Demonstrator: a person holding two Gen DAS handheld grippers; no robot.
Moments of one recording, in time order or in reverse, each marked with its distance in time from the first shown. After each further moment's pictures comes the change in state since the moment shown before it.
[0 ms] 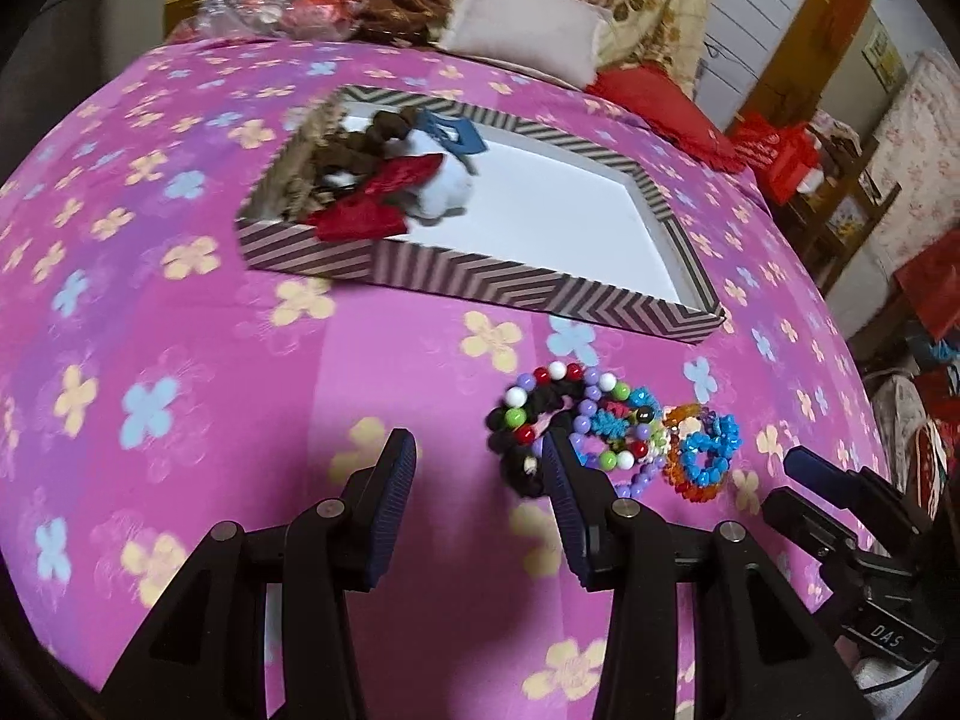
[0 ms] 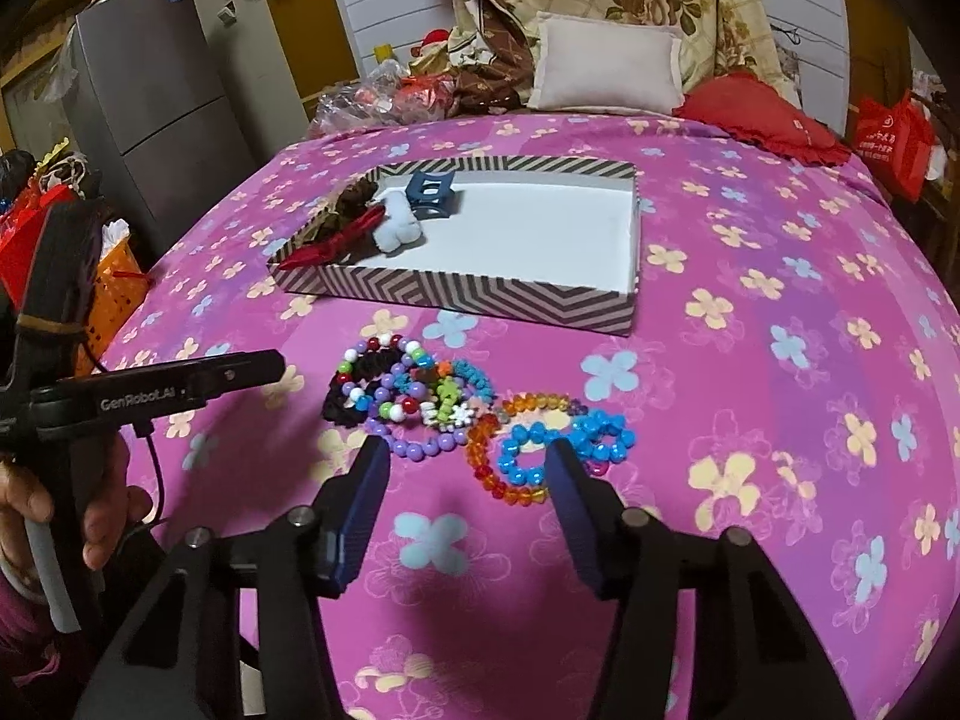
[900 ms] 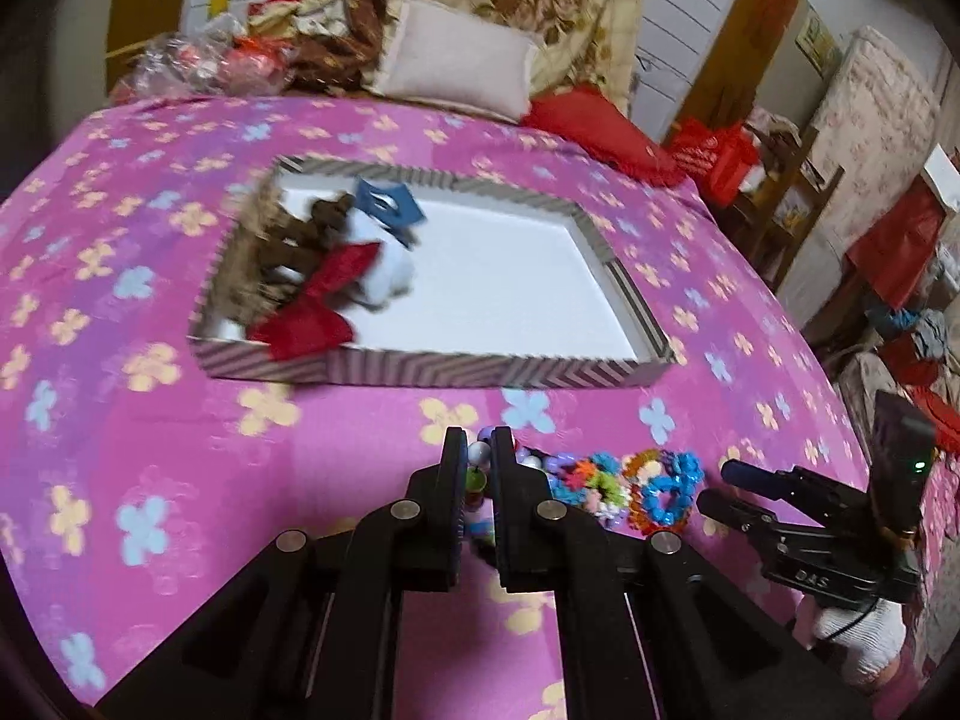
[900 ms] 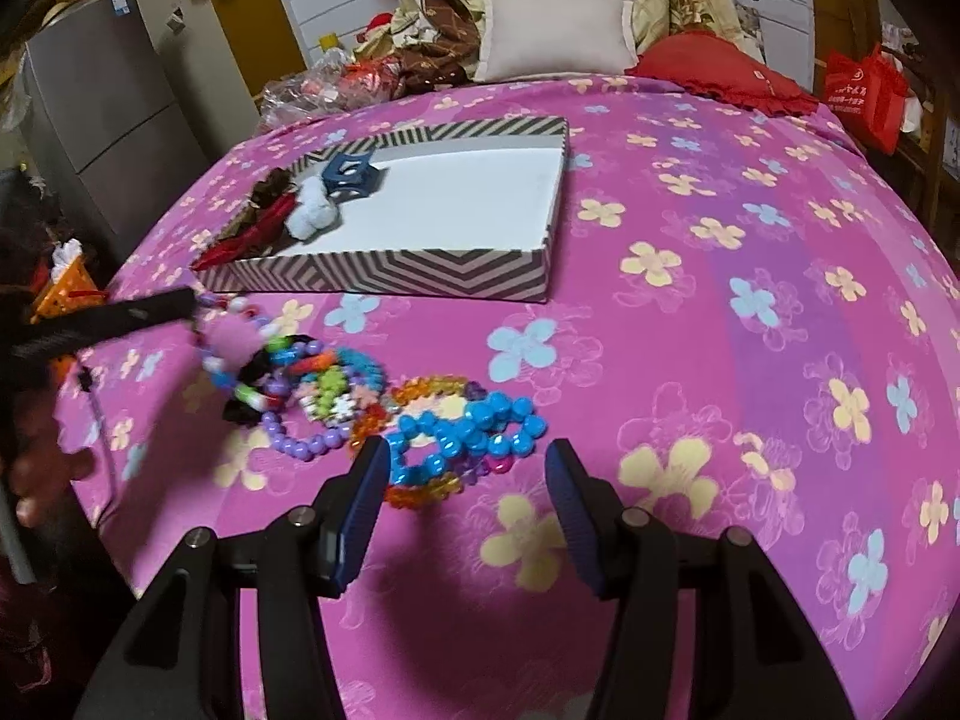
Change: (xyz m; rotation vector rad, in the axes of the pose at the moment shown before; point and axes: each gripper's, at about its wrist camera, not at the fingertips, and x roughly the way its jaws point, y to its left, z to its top) left arm -0.022 0.004 0.032 0.099 -0.090 -0.097; right arm 0.031 -0.048 -0.002 0.074 0.049 -0.052
